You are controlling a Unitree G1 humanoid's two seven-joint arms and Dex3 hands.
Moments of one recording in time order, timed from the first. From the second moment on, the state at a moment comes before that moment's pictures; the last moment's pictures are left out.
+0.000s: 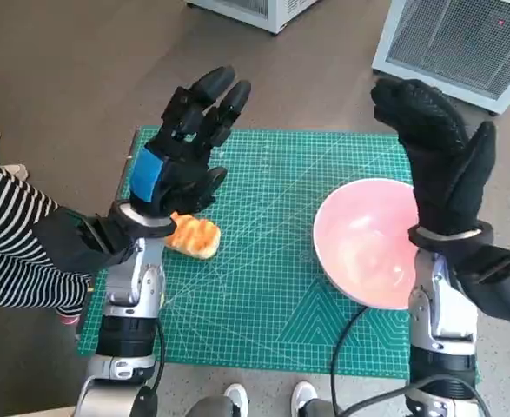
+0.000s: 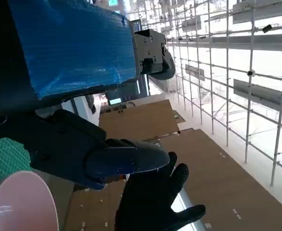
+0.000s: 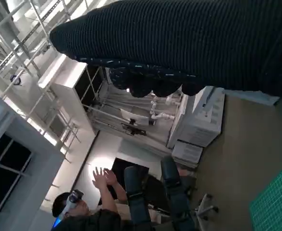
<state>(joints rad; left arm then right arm) -0.59 0.11 0.13 0.29 -0.36 -0.32 -0.54 -0.51 -0.17 -0.17 0.10 0.29 -0.35 0.31</state>
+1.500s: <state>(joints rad) -0.59 0.12 0.15 0.30 -0.40 -0.31 -0.56 -0.49 -0.31 -0.51 1.03 0.32 -0.68 0.21</state>
